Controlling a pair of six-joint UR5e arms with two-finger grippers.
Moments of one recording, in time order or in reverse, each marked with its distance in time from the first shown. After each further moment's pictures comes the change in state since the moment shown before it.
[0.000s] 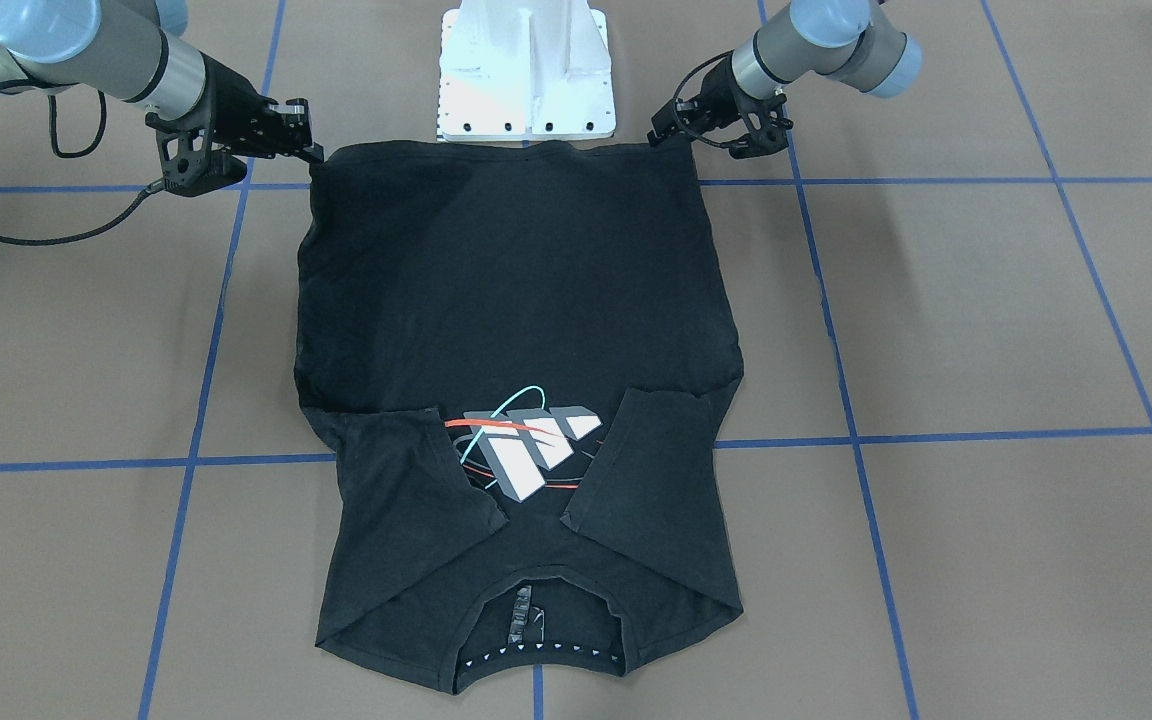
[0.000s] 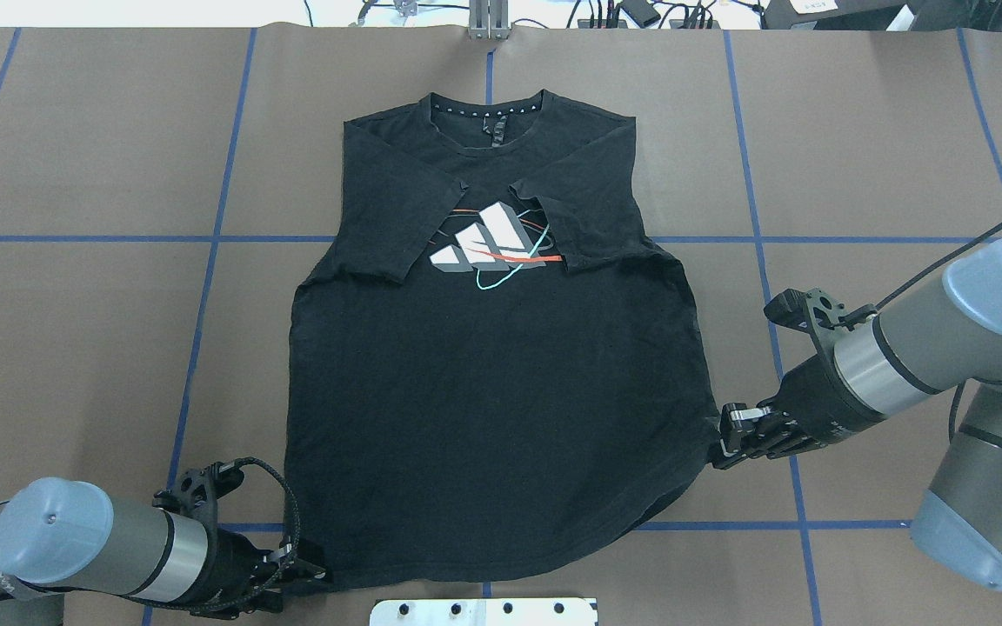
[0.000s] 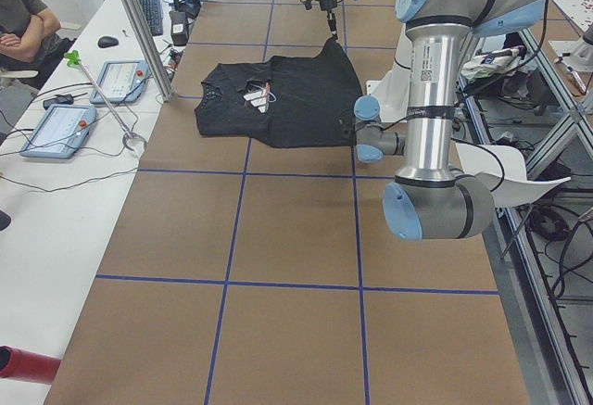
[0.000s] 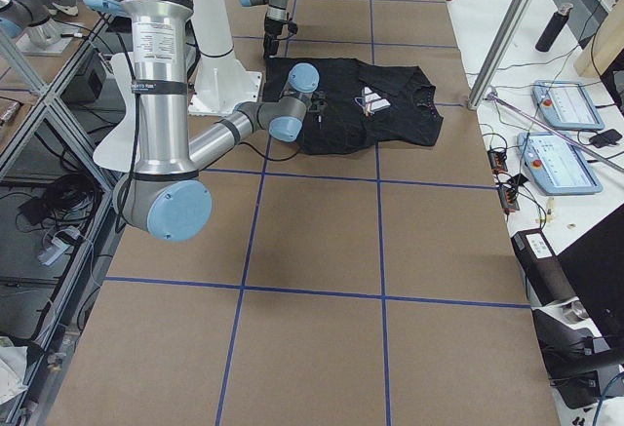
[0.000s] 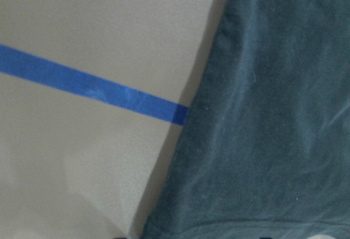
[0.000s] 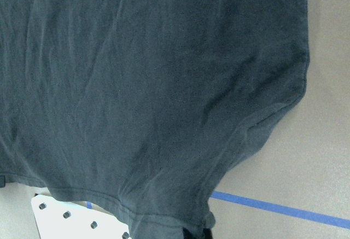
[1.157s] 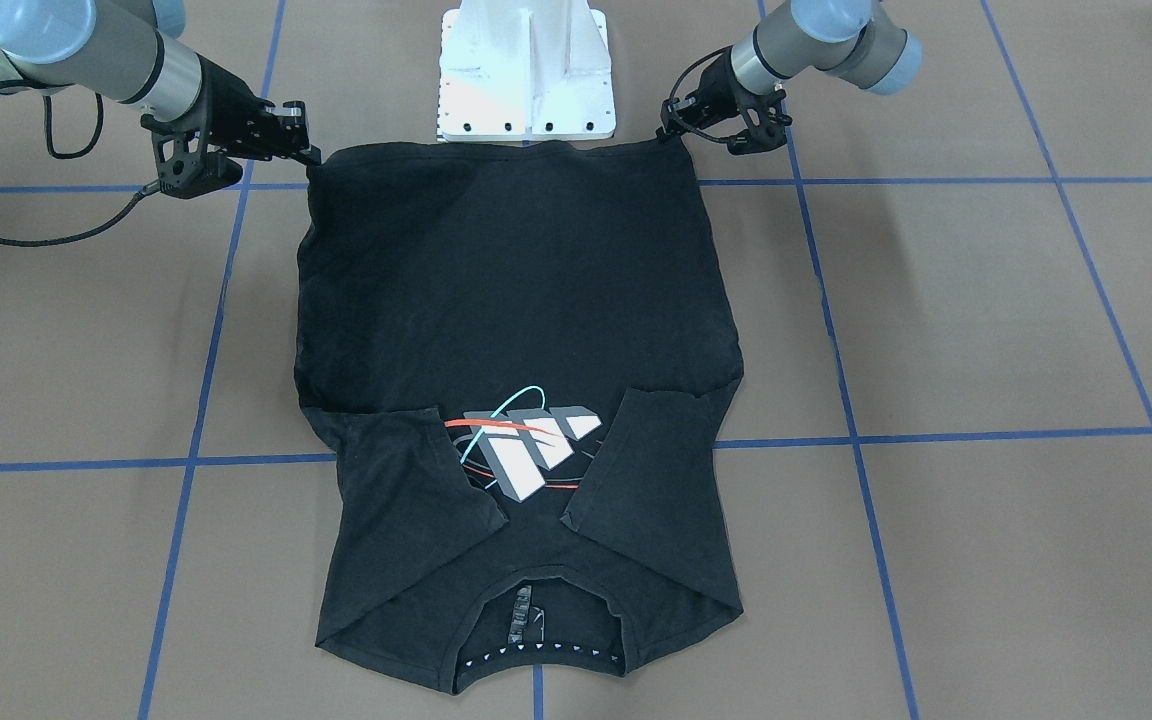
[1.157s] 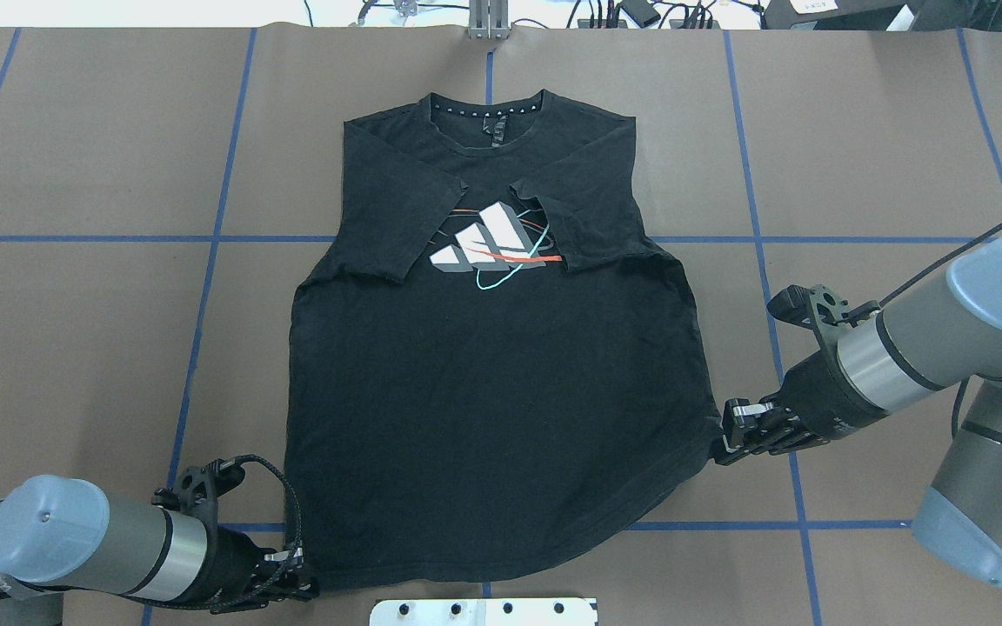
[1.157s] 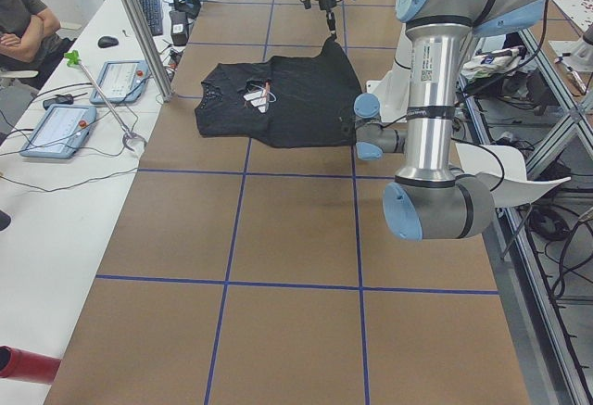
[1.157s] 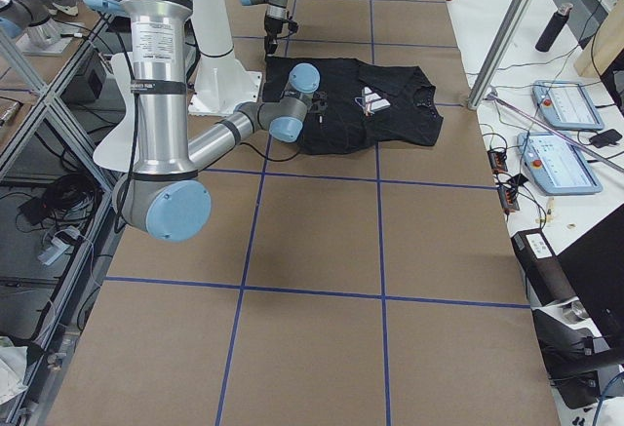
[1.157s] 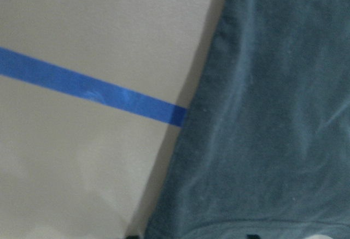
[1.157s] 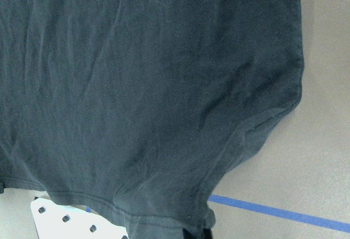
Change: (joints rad) left arm -0.006 -0.001 -0.020 0.000 -0.003 0.001; right arm 0.009 -0.001 -0.001 -0.001 0.000 -0.002
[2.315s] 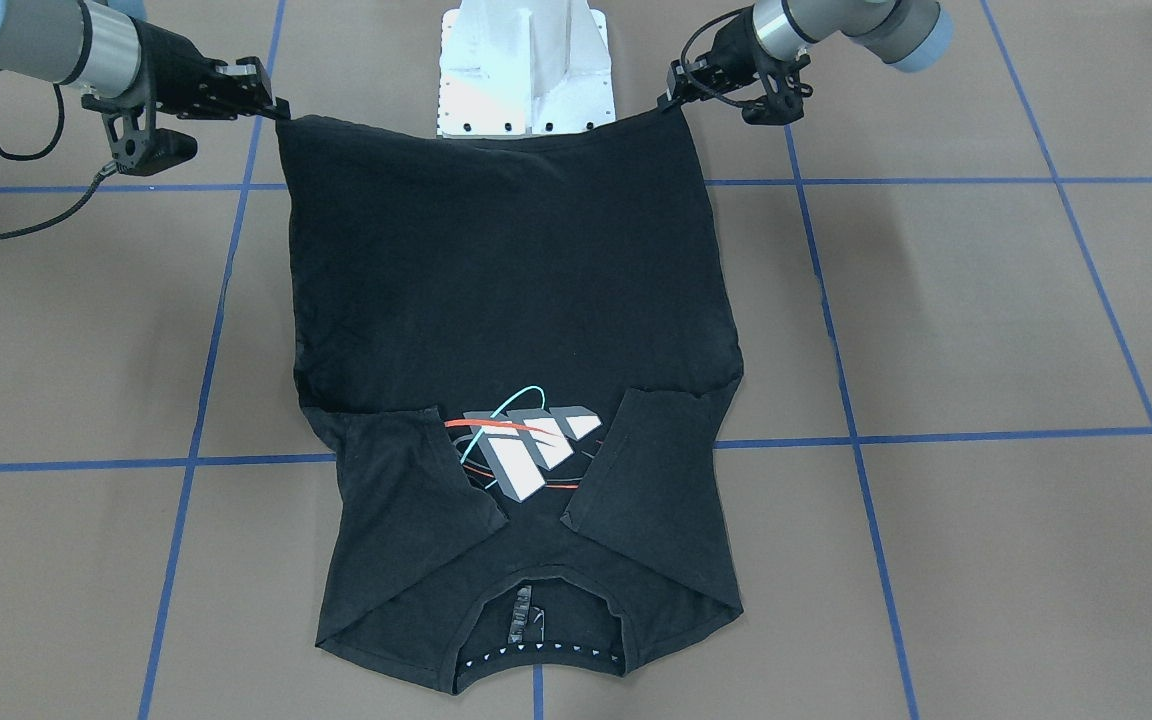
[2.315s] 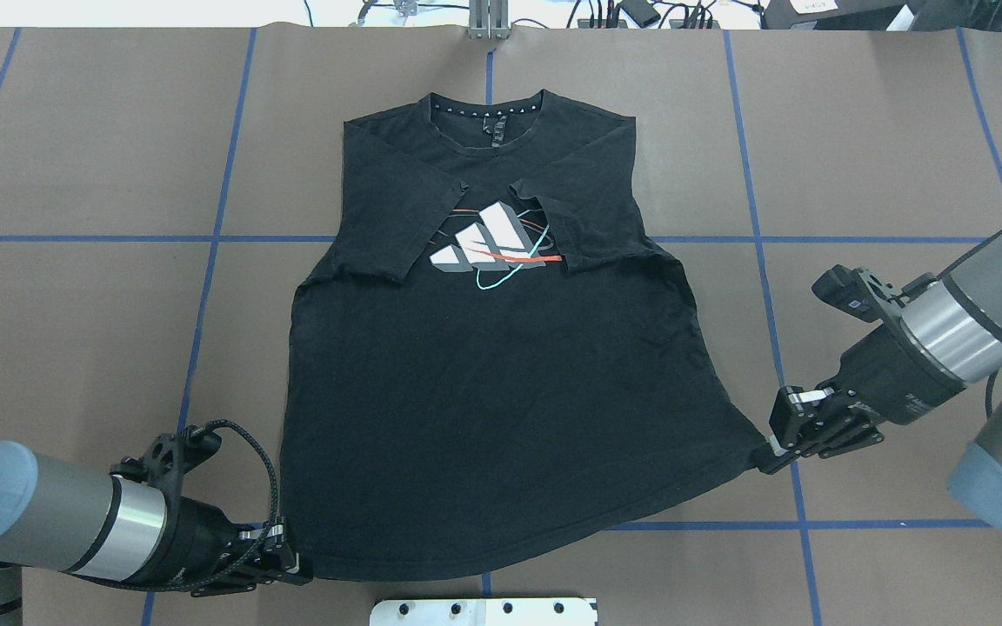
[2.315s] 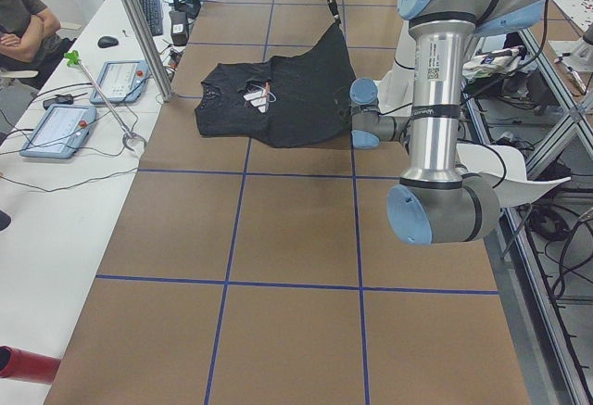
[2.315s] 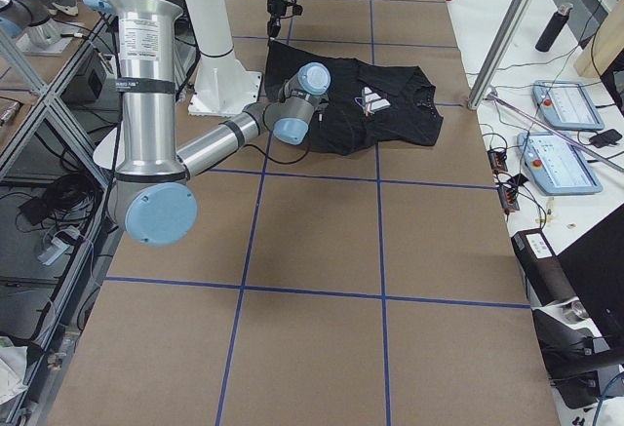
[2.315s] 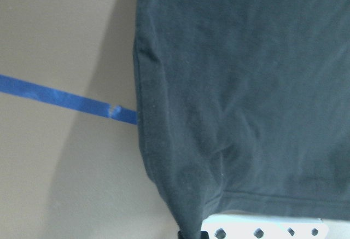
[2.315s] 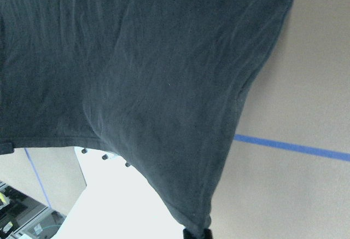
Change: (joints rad) left arm -0.086 0.055 -0.172 -0.003 -0.099 0.016; right arm 0.136 -0.040 0.026 0.048 0.329 0.020
